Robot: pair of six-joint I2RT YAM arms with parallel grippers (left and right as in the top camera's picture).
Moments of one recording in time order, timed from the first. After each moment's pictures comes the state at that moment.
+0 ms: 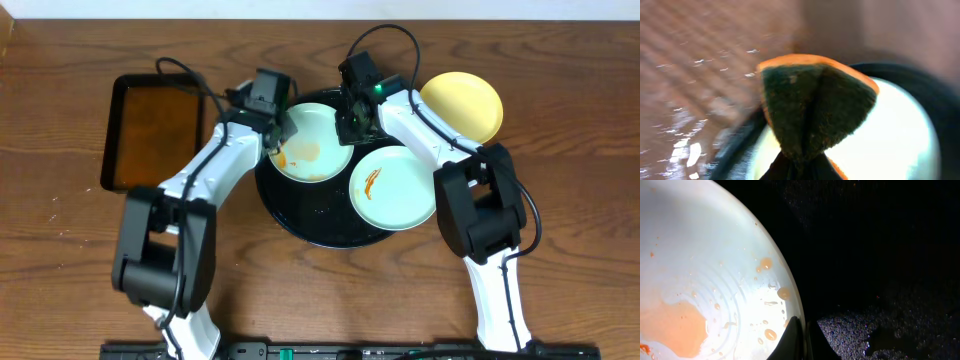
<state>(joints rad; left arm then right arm) -0.29 1.88 1.29 -0.45 -0.10 -0.83 0.47 2.32 1.84 -0.79 -0.09 0.31</state>
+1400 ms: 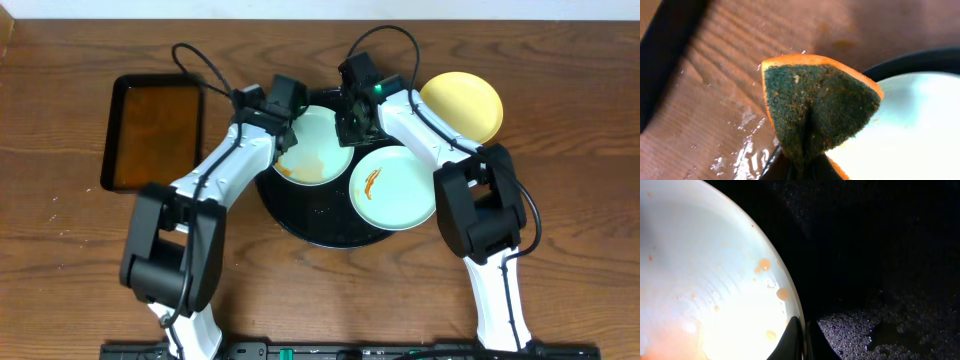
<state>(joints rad) -0.34 1.91 1.31 -0.59 -0.37 -0.74 0.47 2.32 1.84 -0.81 -0.10 0.31</state>
